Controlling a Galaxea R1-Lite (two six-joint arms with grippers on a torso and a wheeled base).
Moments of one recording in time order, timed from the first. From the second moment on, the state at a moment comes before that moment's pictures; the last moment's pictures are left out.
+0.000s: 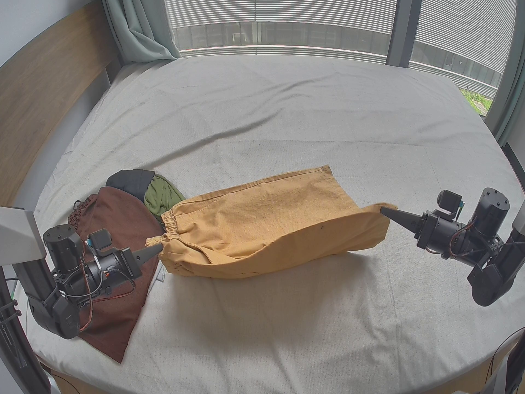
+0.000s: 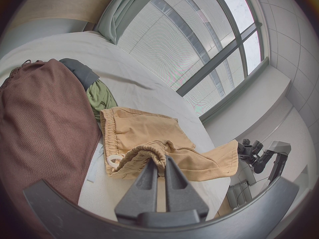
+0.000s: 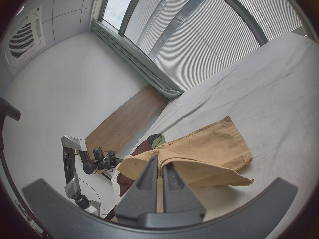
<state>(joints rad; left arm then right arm) -0.03 2.06 -0.29 -1.55 -0.61 -0.50 0.13 1.95 -0.44 -1.54 0.78 0.51</state>
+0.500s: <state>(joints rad) -0.03 2.07 -0.33 -1.55 -0.56 -0.54 0.12 2.03 -0.59 -1.54 0.78 0.53</state>
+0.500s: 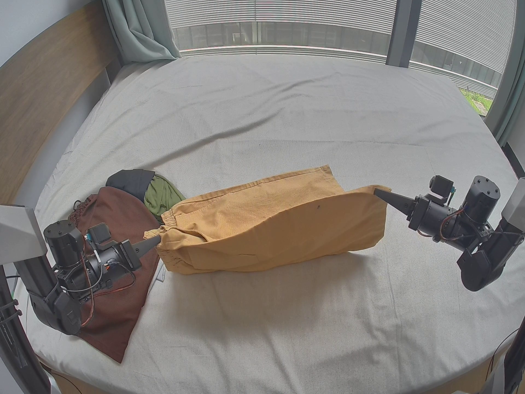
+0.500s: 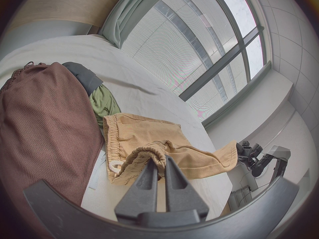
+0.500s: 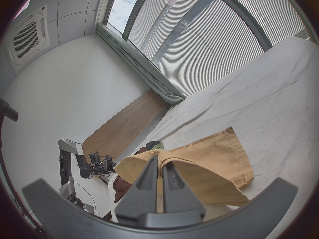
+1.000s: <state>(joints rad) -0.03 2.09 -0.37 -1.55 -0.53 -0.58 0.12 2.11 -0.77 -1.54 0.78 0.60</state>
